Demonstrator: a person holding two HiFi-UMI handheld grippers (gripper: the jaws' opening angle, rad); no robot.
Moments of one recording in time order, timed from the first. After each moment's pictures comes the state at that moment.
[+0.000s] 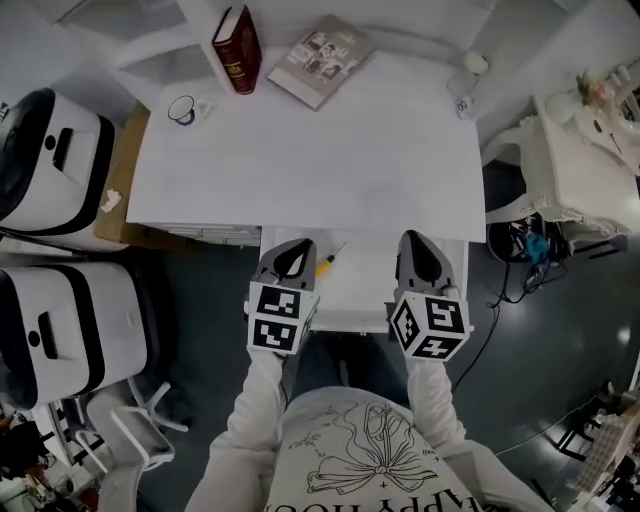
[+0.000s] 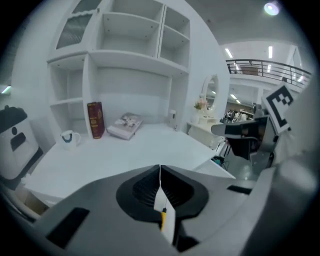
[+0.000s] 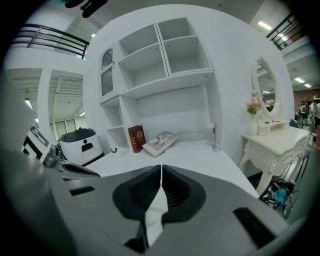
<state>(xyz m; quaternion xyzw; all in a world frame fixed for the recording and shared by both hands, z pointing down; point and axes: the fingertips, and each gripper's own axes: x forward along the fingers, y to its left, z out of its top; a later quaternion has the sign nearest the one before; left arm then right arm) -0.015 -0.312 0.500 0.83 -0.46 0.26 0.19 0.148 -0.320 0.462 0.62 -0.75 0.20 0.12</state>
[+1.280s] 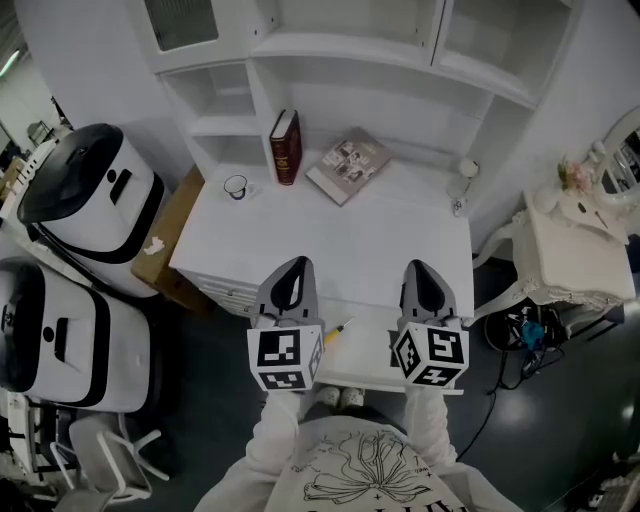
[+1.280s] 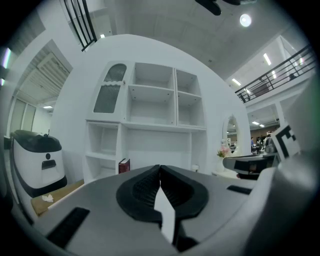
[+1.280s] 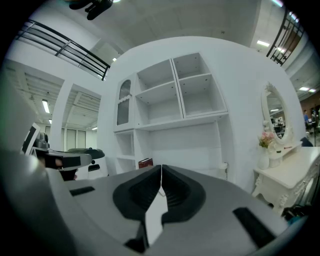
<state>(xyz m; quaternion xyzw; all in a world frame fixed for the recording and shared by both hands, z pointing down) -0.053 -0.305 0.290 0.79 -0.62 0.04 0.05 0.129 -0.320 0.305 0.60 -0.80 0.07 0.02</state>
